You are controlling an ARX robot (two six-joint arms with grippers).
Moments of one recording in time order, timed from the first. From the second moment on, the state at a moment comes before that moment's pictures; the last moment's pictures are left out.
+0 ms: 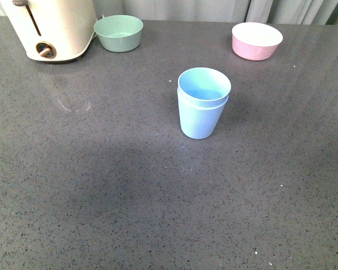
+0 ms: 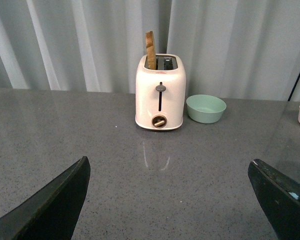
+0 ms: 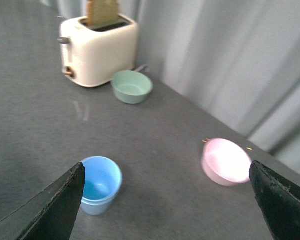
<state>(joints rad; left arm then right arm) 0.00 0.01 0.02 0.00 0.00 -0.01 0.12 1.09 0.73 0.16 -0.43 -0.40</state>
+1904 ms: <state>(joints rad) 0.00 0.01 0.02 0.00 0.00 -0.01 0.00 0.18 0.02 0.18 0.00 -0.01</state>
